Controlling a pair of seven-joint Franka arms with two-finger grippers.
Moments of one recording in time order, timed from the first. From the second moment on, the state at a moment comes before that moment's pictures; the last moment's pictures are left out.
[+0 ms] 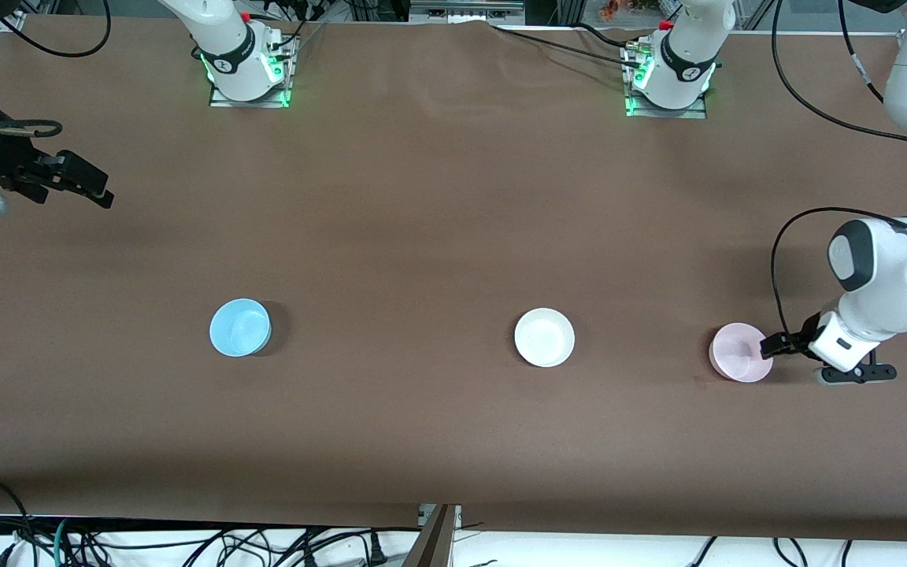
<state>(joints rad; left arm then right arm) 0.49 0.68 -0.32 -1.73 0.32 2.45 -0.09 0.10 0.00 -0.06 -1.62 0.03 1.64 0.12</state>
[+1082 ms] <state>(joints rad) 0.47 0.70 -0.33 -1.74 0.34 2.45 -0.15 0.10 0.00 -0.06 -1.62 0.03 1.64 0.12</state>
